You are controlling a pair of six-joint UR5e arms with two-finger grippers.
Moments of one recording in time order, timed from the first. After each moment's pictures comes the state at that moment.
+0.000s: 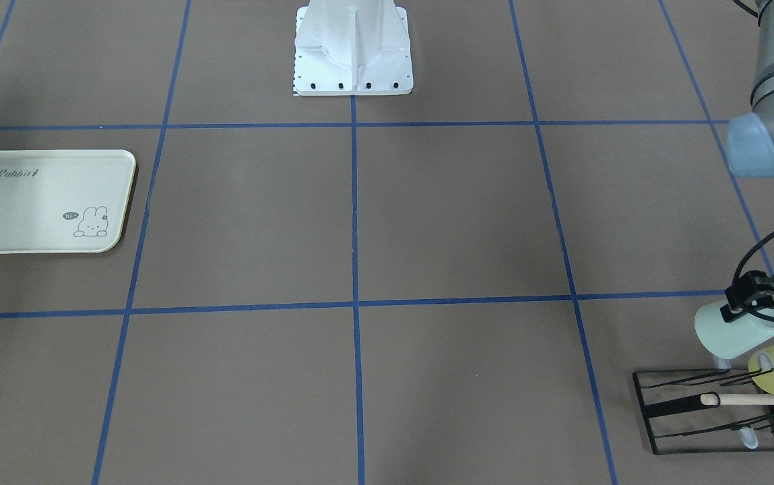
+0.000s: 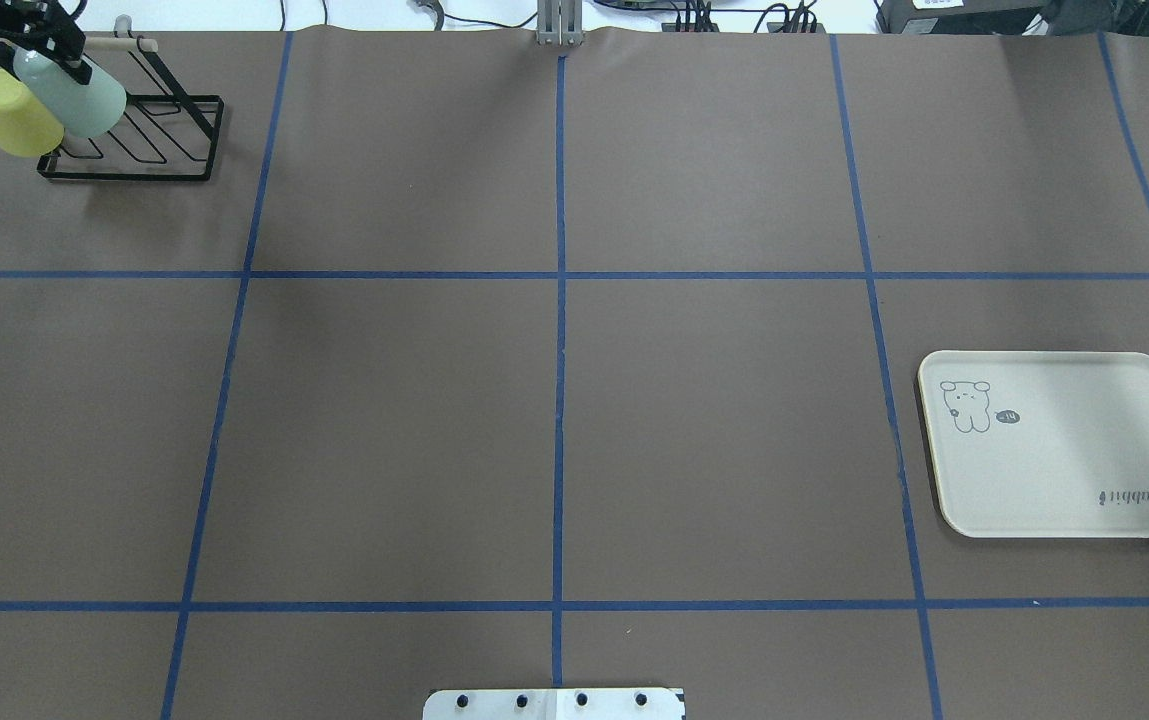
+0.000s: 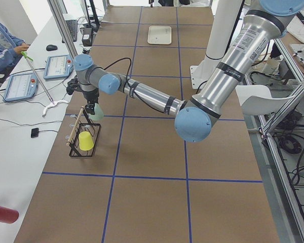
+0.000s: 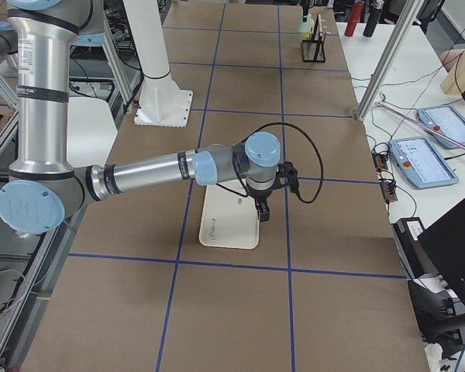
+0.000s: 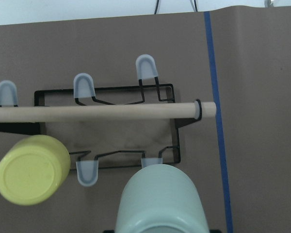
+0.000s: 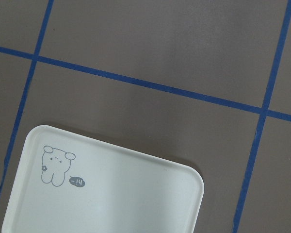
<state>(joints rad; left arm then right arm) -1.28 -2.10 -1.47 -1.60 -2.29 -0.44 1.44 -1.66 1.89 -1.58 2.44 0.00</state>
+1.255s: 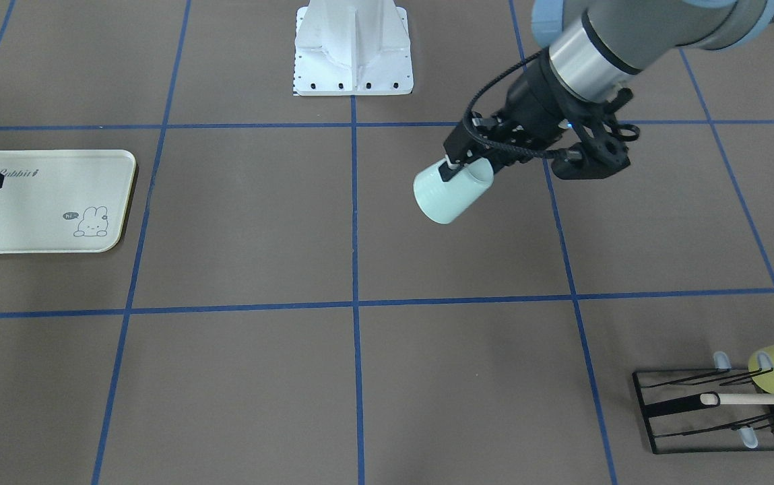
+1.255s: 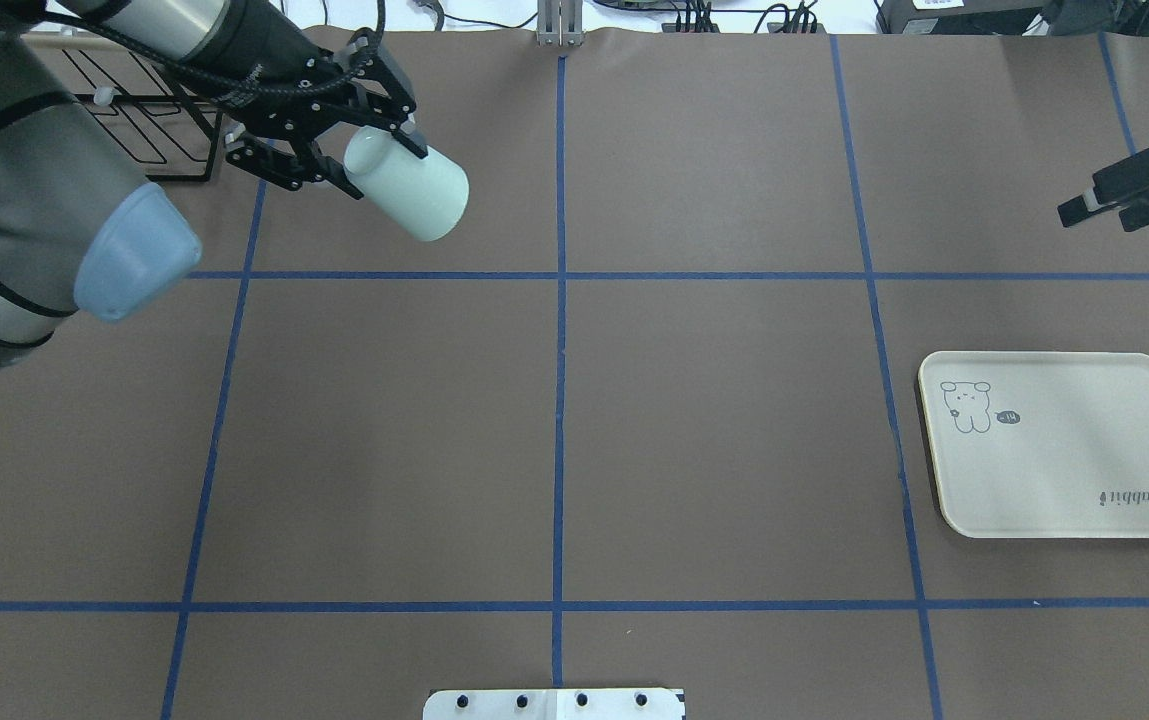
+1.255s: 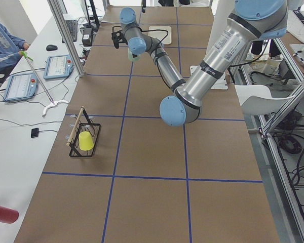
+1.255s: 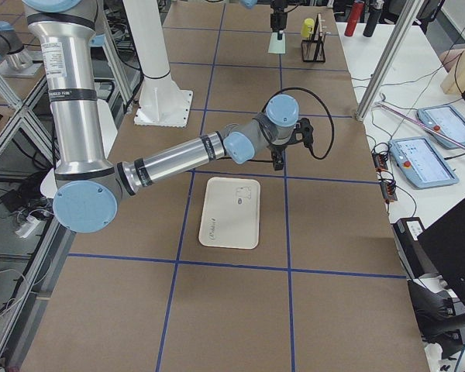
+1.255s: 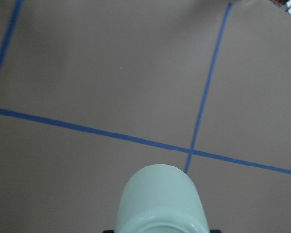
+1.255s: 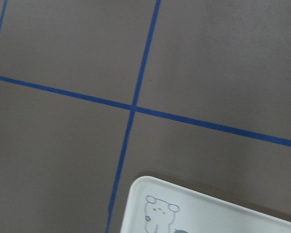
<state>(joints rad) -0.93 -2.24 -1.80 -1.86 -2.41 -1.56 1.27 -1.44 1.85 -1.28 2.60 0.59</state>
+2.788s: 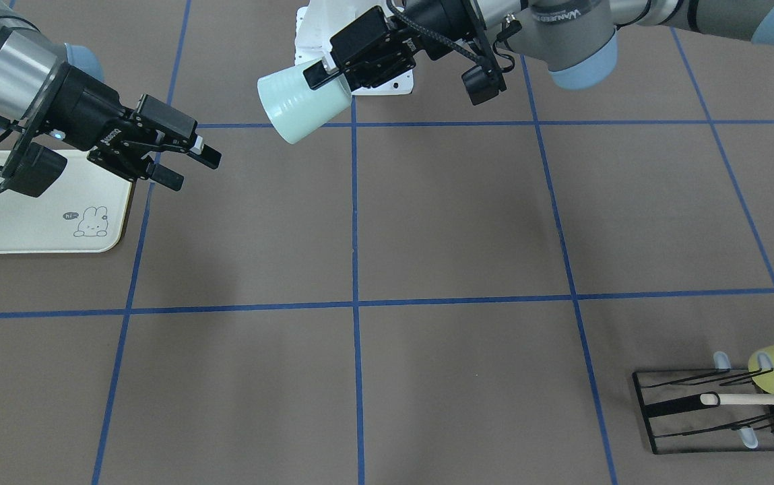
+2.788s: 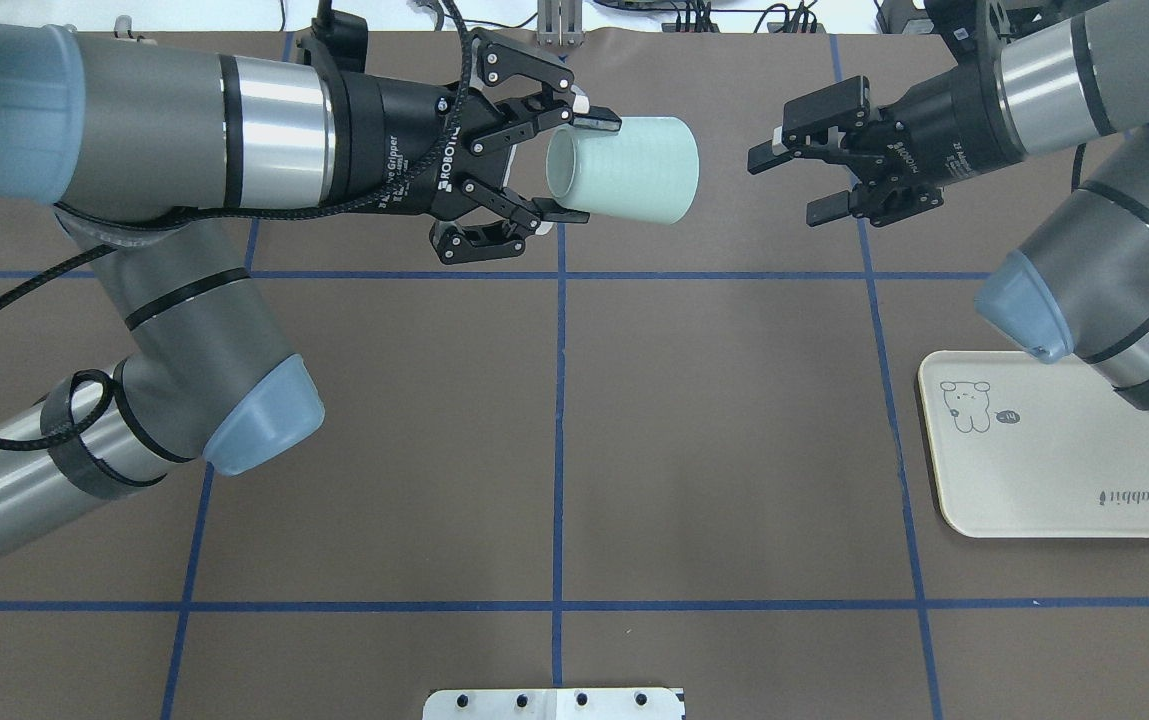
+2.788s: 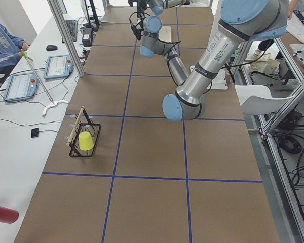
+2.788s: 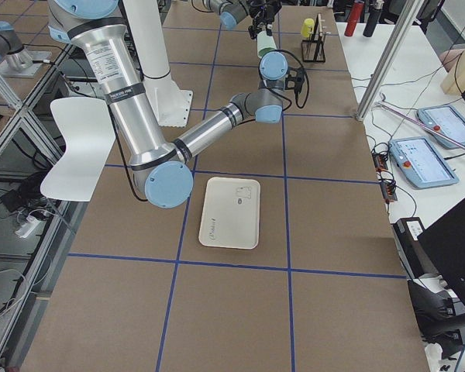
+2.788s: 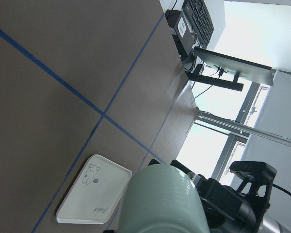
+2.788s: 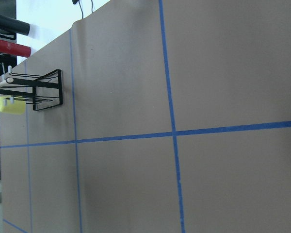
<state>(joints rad) -0.72 -2.24 -1.78 -2.65 -2.00 -2.38 0.98 -1.17 1.74 -0.60 2.43 1.67</state>
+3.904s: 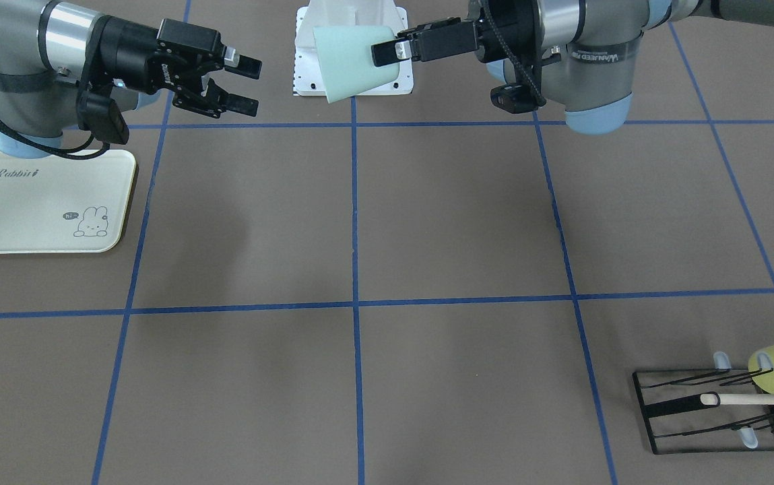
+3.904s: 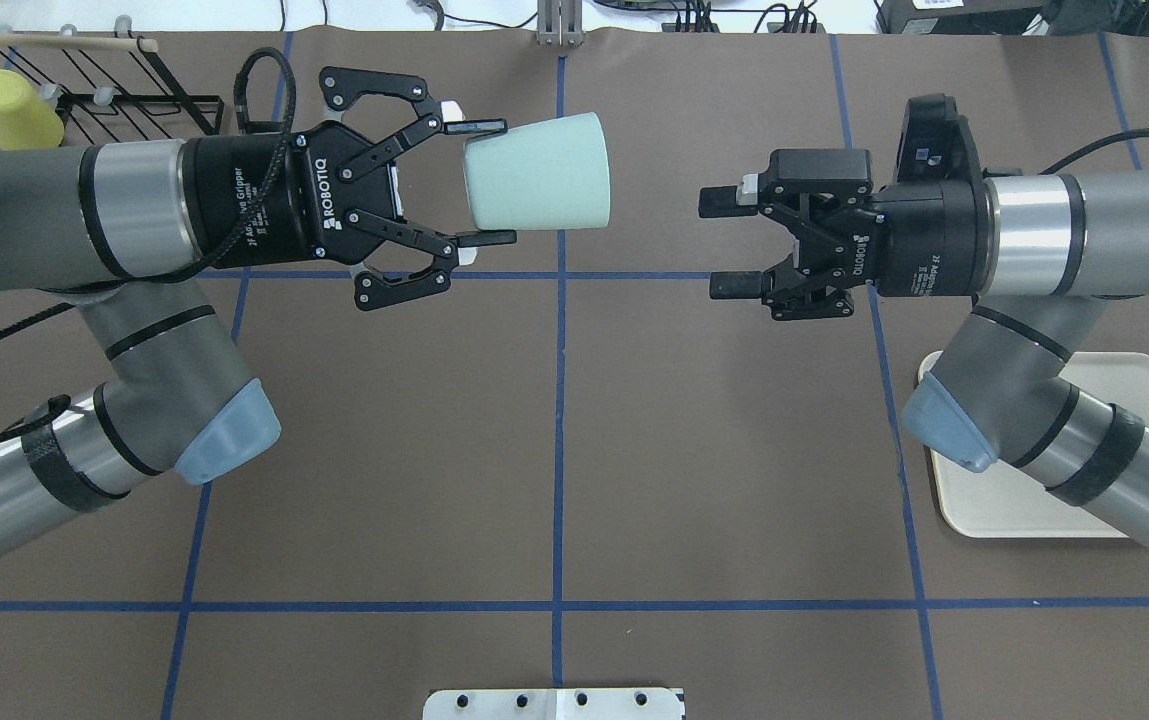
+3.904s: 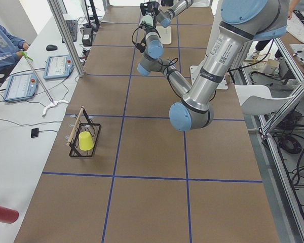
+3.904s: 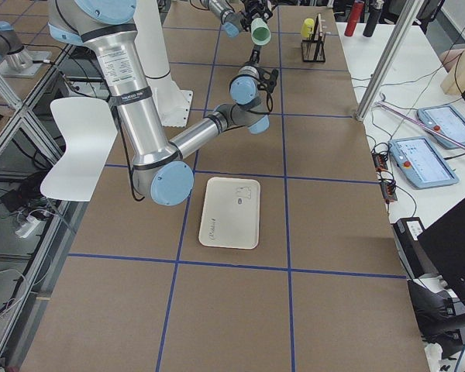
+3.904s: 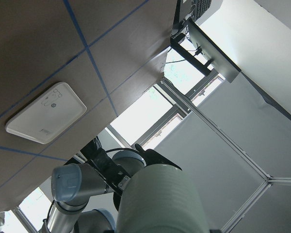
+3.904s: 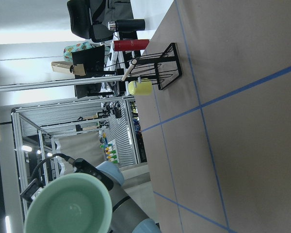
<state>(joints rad) -0.72 -2.13 -1.70 -3.19 -1.93 -2.90 0.78 -1.20 1.71 0.10 2.12 2.18</state>
